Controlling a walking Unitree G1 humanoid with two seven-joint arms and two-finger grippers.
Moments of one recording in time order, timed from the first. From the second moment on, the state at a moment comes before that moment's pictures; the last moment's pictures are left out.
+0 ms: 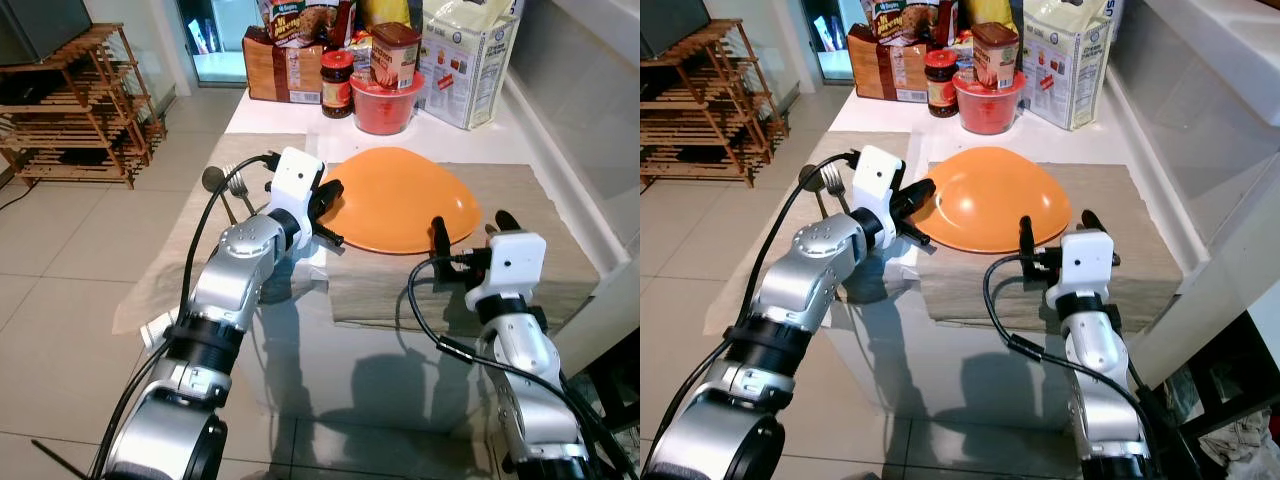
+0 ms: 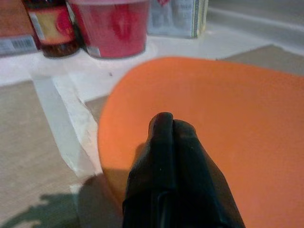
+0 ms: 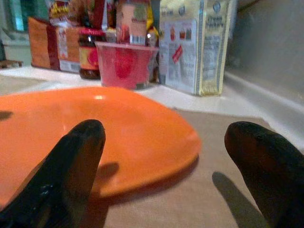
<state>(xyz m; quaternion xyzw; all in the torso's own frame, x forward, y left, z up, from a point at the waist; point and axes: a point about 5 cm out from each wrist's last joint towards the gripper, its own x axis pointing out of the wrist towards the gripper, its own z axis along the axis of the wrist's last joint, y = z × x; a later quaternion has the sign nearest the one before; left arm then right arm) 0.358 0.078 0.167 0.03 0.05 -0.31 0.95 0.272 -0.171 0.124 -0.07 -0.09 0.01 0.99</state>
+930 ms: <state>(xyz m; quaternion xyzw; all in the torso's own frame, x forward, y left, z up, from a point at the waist) 0.346 0.074 0.152 0.06 0.07 -0.41 0.91 0.277 -0.174 0.122 0.01 -0.03 0.01 1.00</state>
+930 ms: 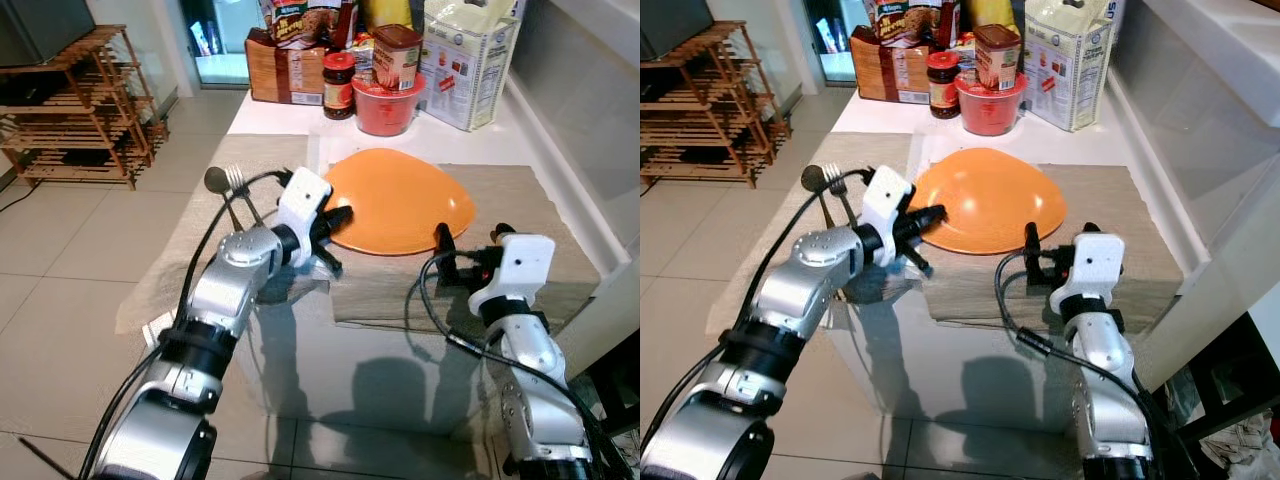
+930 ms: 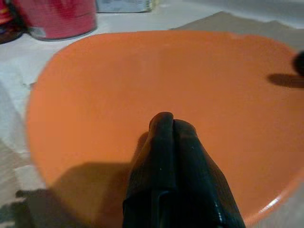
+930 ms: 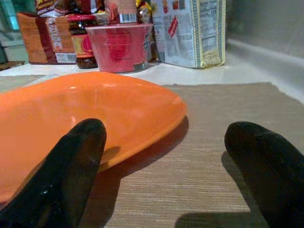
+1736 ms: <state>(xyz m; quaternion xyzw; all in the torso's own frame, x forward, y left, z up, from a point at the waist) 0.344 0.061 0.181 0.05 0.00 -0.46 0.89 0.273 -0.167 0.121 0.01 0.00 0.04 1.00</state>
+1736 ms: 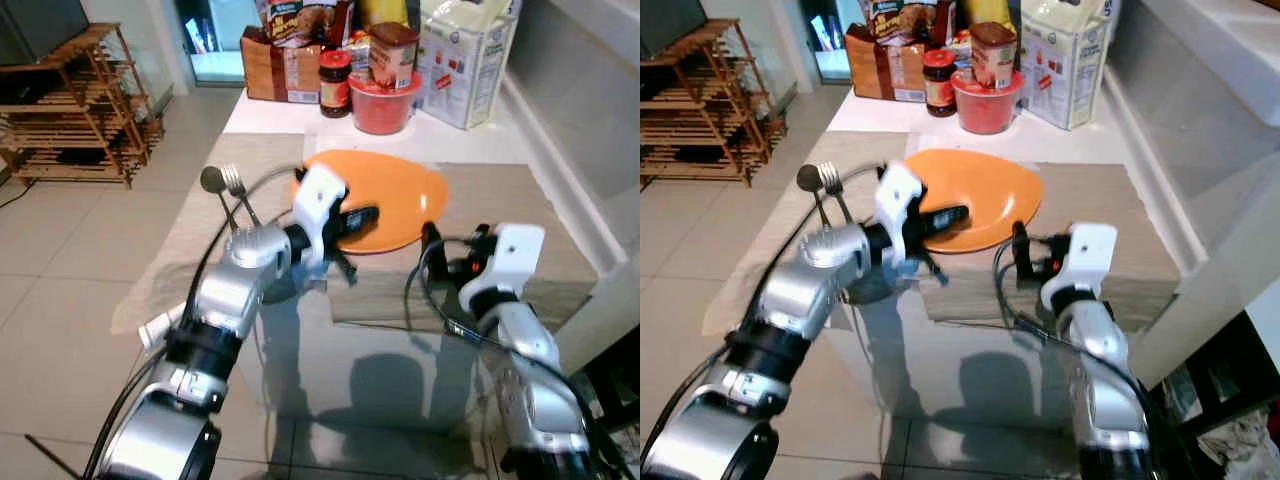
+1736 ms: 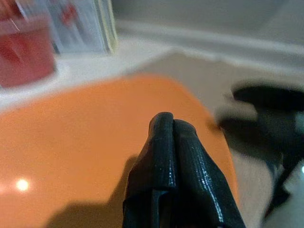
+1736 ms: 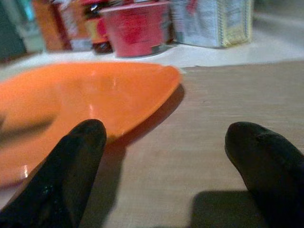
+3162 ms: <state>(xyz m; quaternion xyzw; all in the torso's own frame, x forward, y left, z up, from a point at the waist) 0.389 0.114 0.167 0.16 0.09 -0.36 0.91 0.250 -0.158 0.127 -0.05 -0.04 0.07 1.00</state>
